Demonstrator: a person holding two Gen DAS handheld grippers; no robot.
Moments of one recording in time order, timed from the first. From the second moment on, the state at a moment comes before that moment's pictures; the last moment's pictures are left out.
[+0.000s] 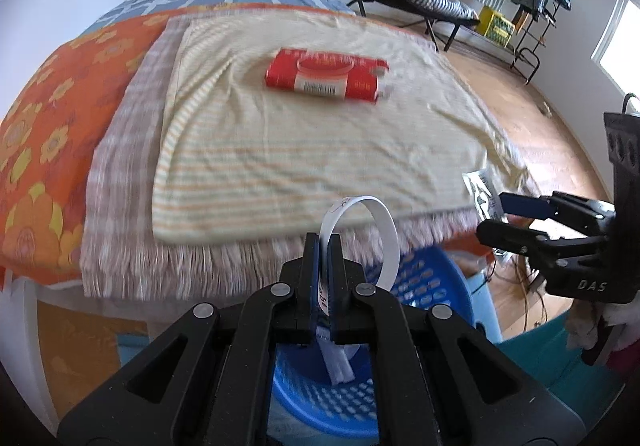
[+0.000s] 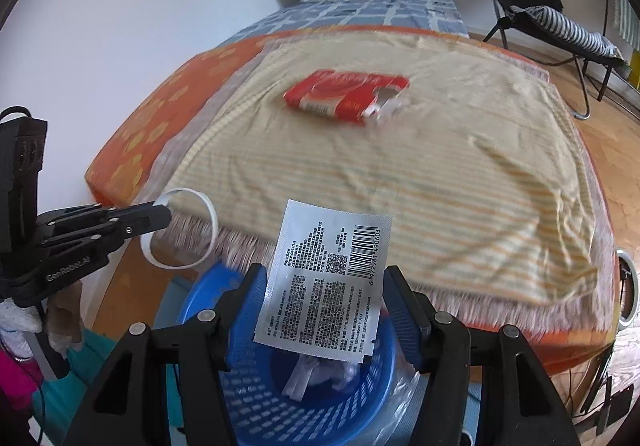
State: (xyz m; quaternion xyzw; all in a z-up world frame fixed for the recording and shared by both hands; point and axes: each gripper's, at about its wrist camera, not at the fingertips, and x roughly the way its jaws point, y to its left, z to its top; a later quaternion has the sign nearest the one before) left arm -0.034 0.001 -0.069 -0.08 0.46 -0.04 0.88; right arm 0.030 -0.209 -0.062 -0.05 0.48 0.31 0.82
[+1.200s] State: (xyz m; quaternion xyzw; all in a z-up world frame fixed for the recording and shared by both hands) left arm -0.061 -0.016 -0.121 -0.07 0.52 -0.05 0.85; right arm -0.024 -0.206 -0.117 -0.08 0.53 0.31 0.78
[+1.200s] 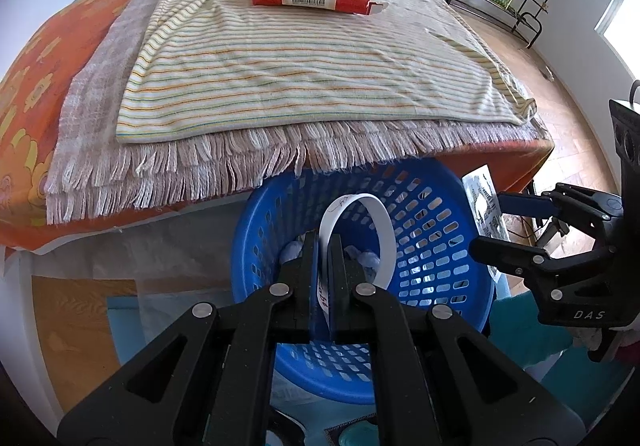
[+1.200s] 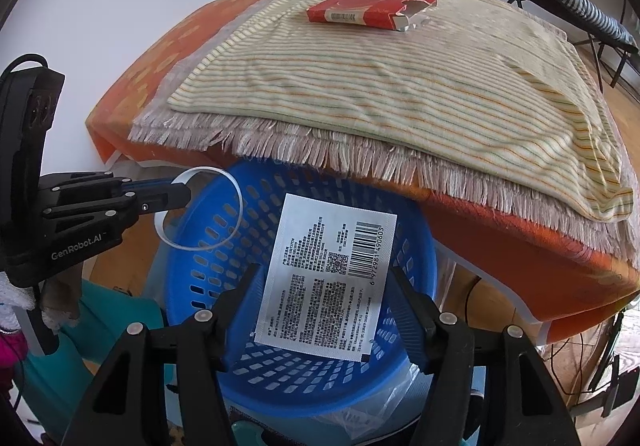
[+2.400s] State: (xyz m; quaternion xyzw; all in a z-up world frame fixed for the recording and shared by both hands) left arm -0.043 0.002 -0.111 -0.12 0.52 -0.01 0.84; right arm -0.008 -0.210 -0.124 -0.06 0.56 0.29 0.77
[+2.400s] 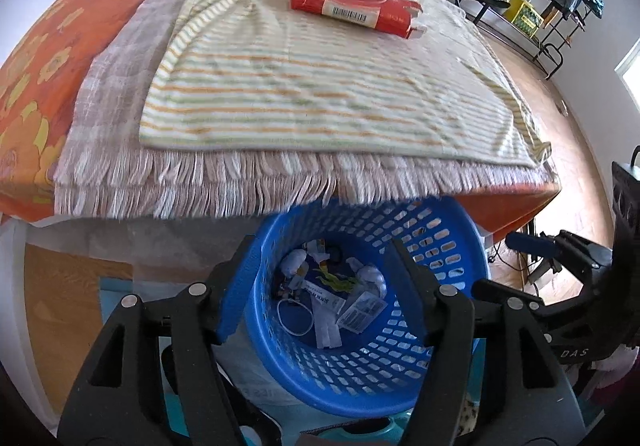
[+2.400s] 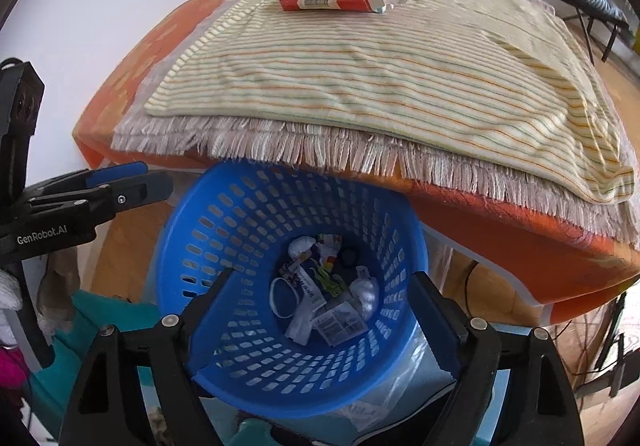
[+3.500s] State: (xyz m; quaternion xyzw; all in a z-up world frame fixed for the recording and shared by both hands) left arm 0.086 0.061 -0.016 -0.17 0.44 0.03 0.88; right arm 0.160 -0.202 -0.035 0.05 0.47 0.30 0.83
